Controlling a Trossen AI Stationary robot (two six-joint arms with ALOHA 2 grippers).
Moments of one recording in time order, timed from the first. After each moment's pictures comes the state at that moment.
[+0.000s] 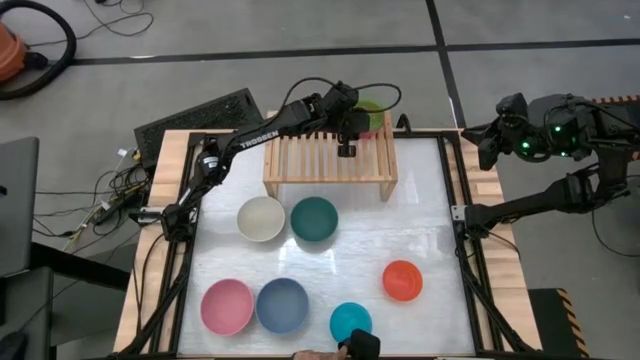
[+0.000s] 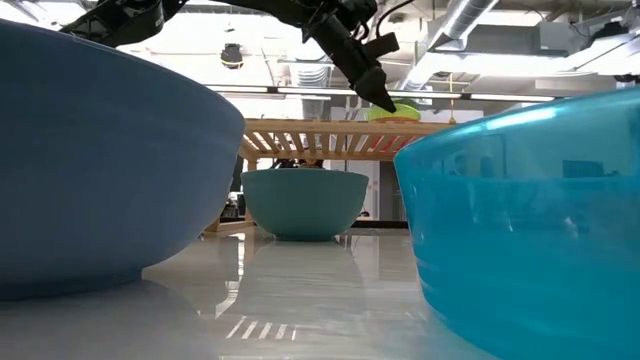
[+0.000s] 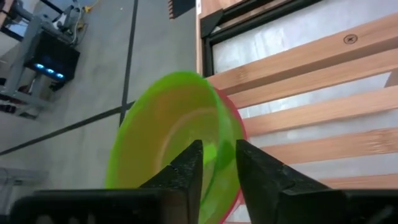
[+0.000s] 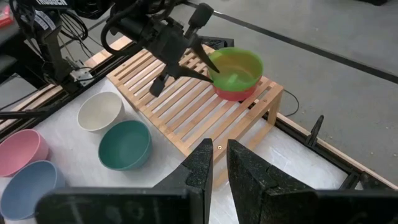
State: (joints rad) left arm 0.41 2.26 2.35 -0.70 -0.07 0.67; right arm -0.13 1.03 1.95 -1.57 0.41 0.52
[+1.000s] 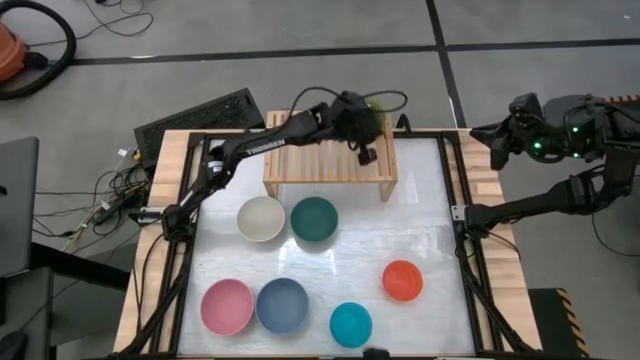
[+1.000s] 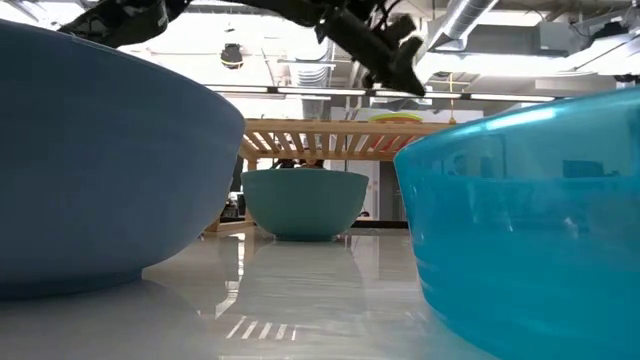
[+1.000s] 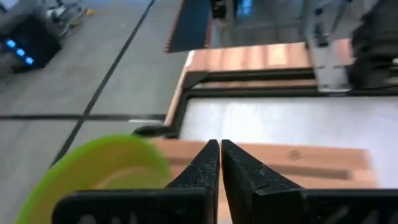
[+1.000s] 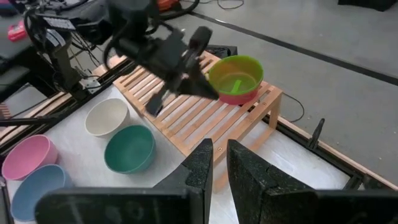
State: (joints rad) left arm 0.34 2.29 2.35 -0.51 0.01 0.28; right arm -0.13 0.98 1.95 -1.57 0.41 0.52
